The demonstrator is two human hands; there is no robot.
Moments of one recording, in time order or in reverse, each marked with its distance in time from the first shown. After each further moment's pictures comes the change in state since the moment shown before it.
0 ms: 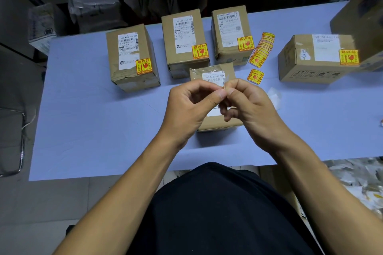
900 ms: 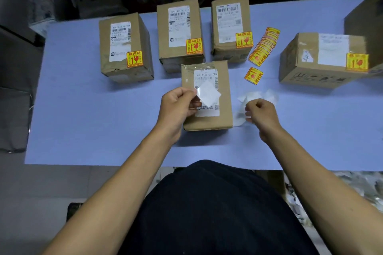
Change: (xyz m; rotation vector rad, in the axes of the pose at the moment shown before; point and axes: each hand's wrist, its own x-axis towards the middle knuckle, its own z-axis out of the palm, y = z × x) left_hand 0.034 -0.056 0.020 -0.004 0.363 -0.527; right_hand 0.056 0.132 -0.117 -0.275 0.438 0.481
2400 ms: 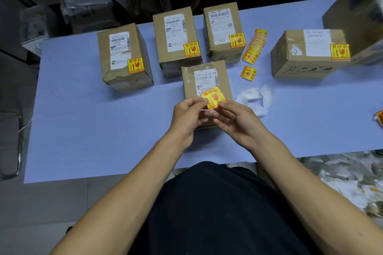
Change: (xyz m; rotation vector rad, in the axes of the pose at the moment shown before) left_hand -0.009 -0.023 -0.008 -0.097 -0.174 -0.089; right_hand -0.097 -0.036 0.044 0.753 -0.383 0.212
